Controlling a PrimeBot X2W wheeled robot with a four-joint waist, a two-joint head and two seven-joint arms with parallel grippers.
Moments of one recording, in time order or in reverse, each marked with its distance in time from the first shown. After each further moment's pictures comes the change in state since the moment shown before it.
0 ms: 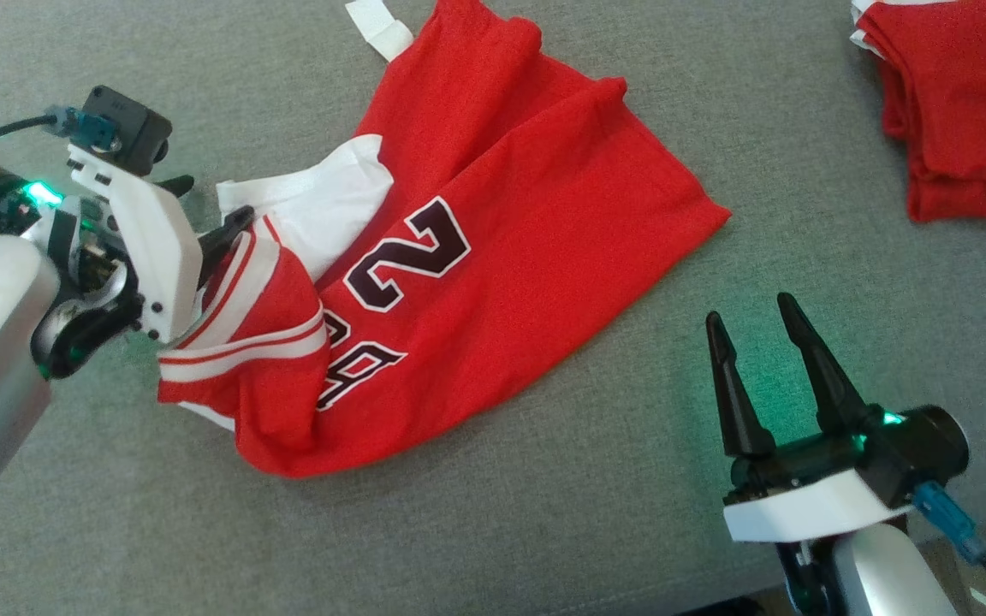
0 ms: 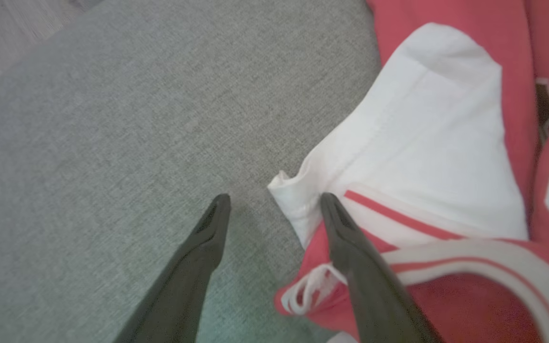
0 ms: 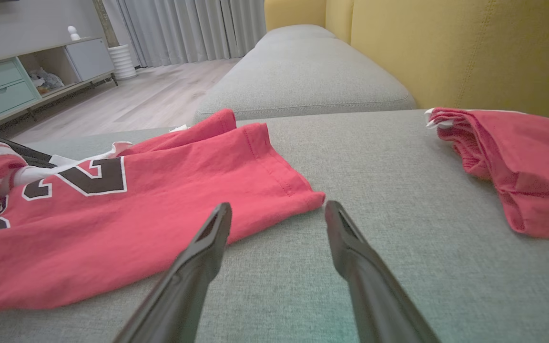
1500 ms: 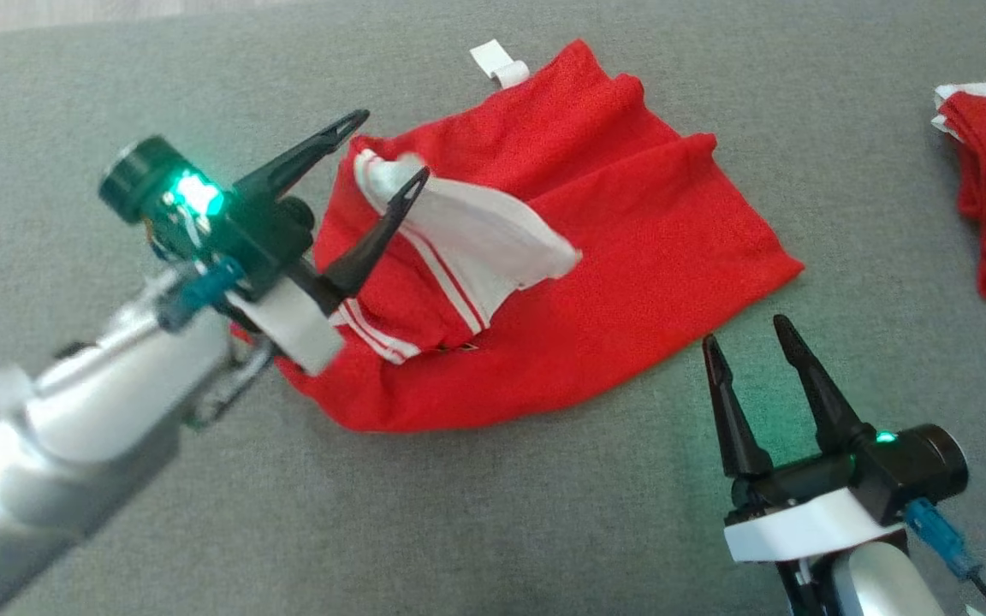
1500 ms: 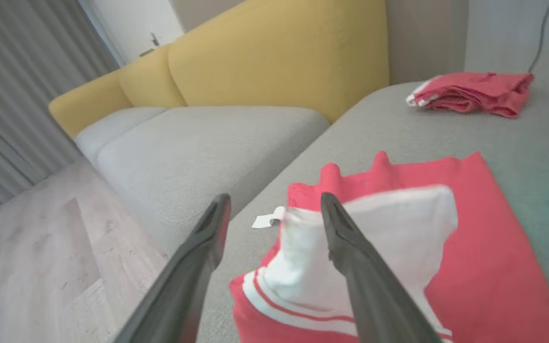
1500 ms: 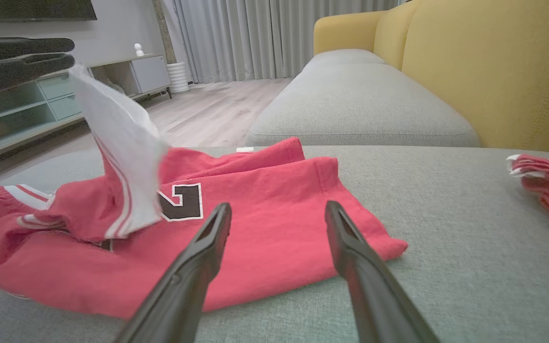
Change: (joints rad) left arm -0.045 -0.069 -0.253 -0.180 0.244 0.214 -0.719; right arm 0.029 0.000 -0.002 0.010 -0.037 0.000 0.000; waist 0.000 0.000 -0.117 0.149
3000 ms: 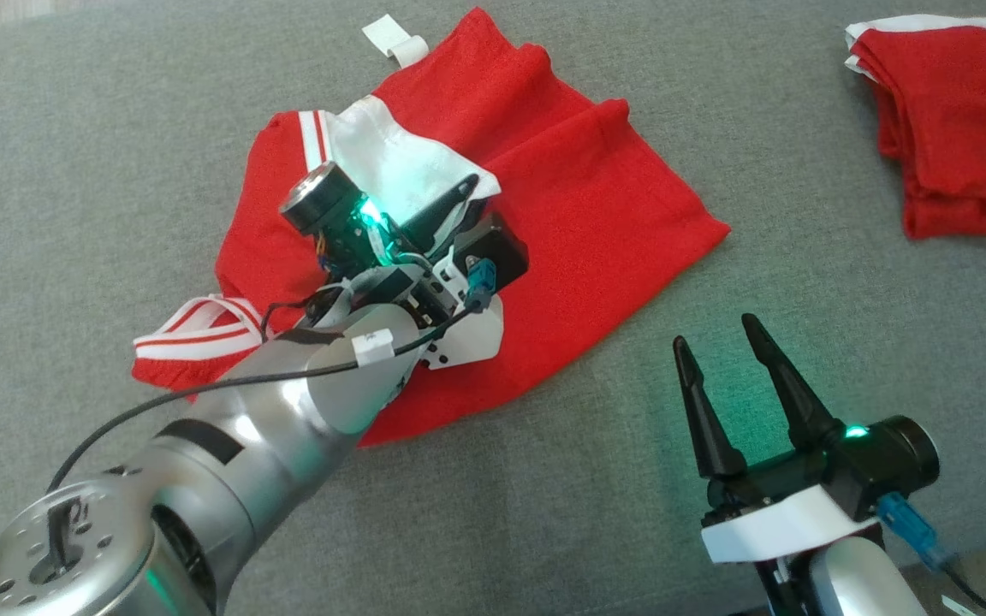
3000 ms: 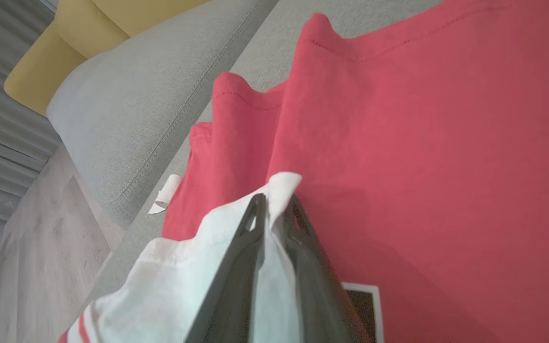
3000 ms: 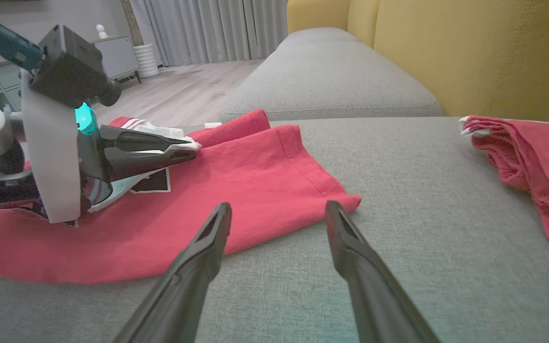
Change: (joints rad) left arm -0.050 -0.547 -0.070 0.727 0.299 0.130 0.188; right arm -0.022 0.000 0.047 0.020 0.004 0.000 0.000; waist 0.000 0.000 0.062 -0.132
